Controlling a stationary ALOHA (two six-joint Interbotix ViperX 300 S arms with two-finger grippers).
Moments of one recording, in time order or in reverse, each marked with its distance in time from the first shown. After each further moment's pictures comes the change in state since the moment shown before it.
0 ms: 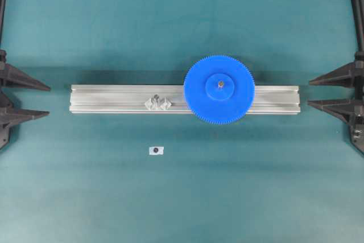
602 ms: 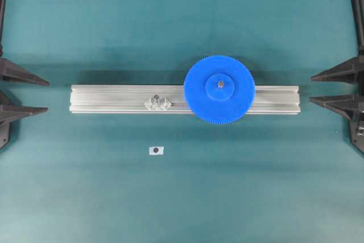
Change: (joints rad) left arm 0.000 0.025 -0.089 0.000 0.044 0.063; right arm 0.000 0.005 -0.083 0.000 0.074 0.000
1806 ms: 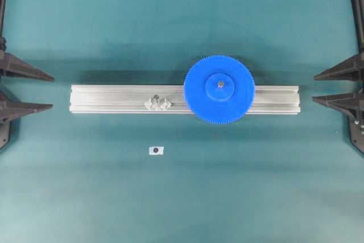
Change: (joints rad) left arm 0.000 0.091 -0.084 0.000 -0.002 0.008; right arm 0.000 0.031 -0.094 -0.002 0.183 0.000
